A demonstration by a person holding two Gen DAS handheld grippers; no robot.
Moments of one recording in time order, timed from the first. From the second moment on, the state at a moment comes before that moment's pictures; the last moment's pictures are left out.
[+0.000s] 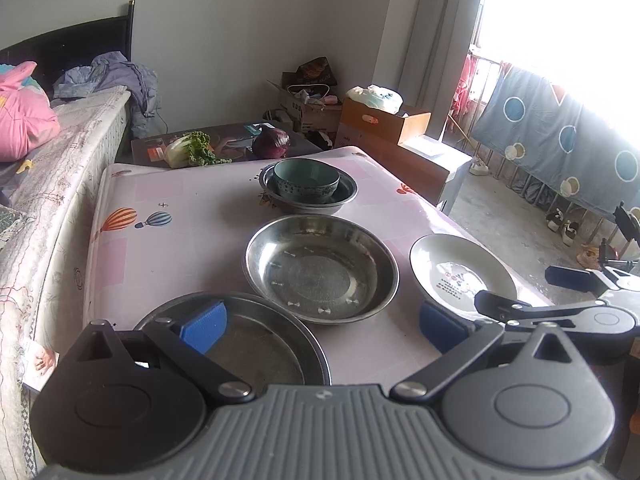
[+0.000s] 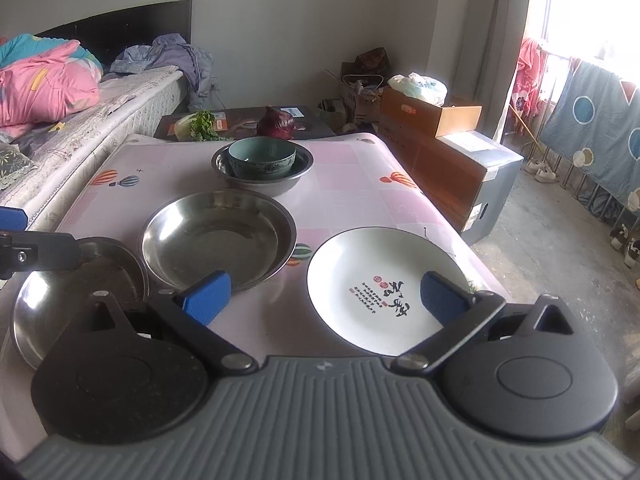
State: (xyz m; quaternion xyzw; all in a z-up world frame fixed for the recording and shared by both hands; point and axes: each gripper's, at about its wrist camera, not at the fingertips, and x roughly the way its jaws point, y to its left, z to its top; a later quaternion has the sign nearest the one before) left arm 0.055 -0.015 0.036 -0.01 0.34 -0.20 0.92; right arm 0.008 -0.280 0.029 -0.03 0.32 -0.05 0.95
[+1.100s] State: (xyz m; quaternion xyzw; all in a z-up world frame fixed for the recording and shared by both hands) left arm 0.045 0.078 -0.052 0.01 0.39 -0.07 0.92; right arm 0.054 -0.221 -0.072 0.12 0.39 0.11 0.91
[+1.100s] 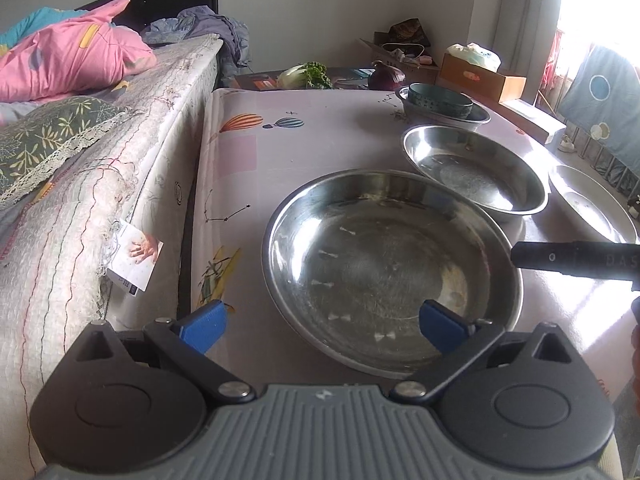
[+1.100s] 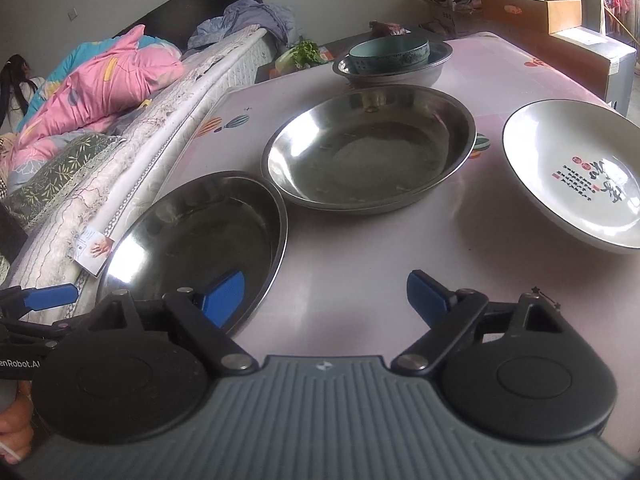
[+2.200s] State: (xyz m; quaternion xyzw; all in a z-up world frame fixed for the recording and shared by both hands) left arm 0.044 0.077 -0.063 -0.06 0.42 -0.17 0.89; right arm 0.037 -0.198 -0.085 0.12 0.41 0.13 0.89
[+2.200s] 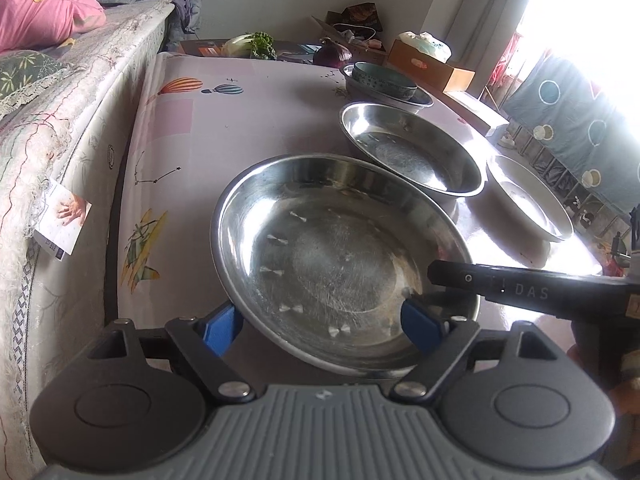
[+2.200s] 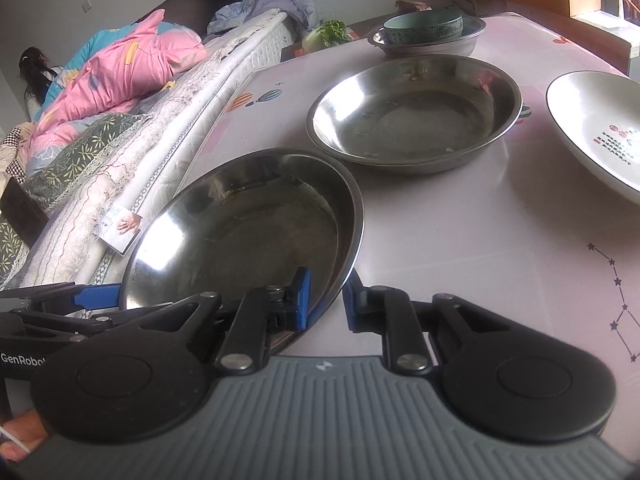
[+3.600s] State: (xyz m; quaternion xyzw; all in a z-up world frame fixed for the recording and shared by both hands) left arm 0.046 0.070 -0.083 -0.06 0.41 -0.15 0.90; right arm 0.028 -0.235 -0.094 0.23 0.40 0.15 0.88
